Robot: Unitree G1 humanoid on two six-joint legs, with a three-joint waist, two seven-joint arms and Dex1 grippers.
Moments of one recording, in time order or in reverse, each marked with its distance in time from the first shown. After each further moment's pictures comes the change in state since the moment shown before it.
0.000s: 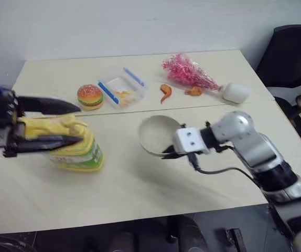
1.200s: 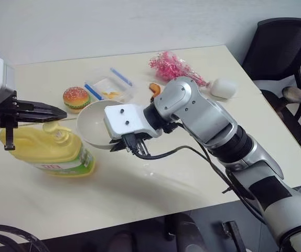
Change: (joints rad) left arm -0.158 0.013 -0.361 0.352 0.451 -0.415 -0.217; right arm -0.453 0.328 0.185 0.055 0.013 0.341 -0.029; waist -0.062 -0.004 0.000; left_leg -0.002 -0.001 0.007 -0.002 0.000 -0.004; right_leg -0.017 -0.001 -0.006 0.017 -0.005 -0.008
